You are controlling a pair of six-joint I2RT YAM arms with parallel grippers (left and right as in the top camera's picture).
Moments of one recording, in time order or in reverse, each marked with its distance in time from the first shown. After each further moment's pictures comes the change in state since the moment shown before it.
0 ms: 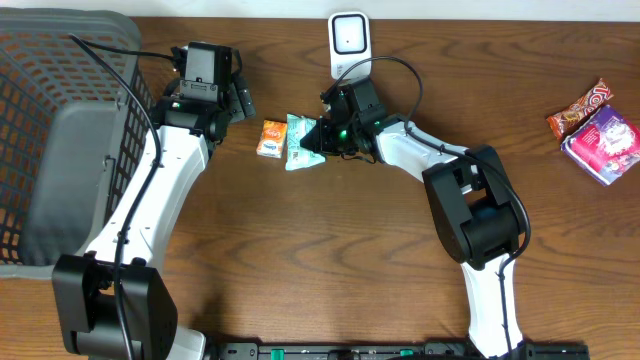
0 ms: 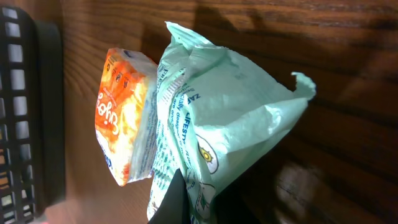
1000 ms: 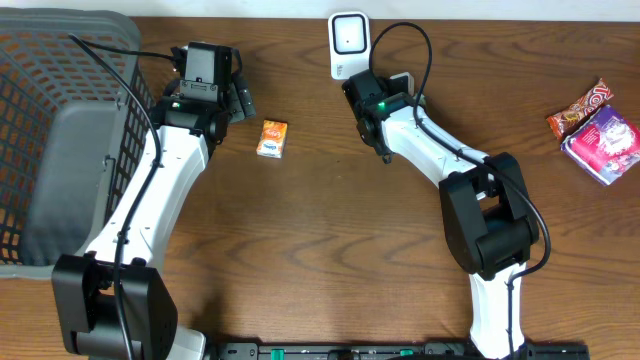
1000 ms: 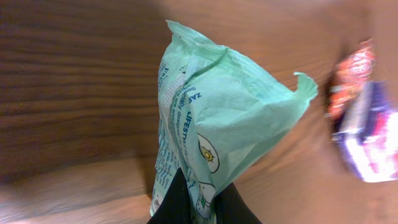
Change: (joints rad) left arm 0.000 0.000 0.000 0.000 0.000 0.000; right arm 0.000 -0.086 0.112 -0.589 1.397 -0.250
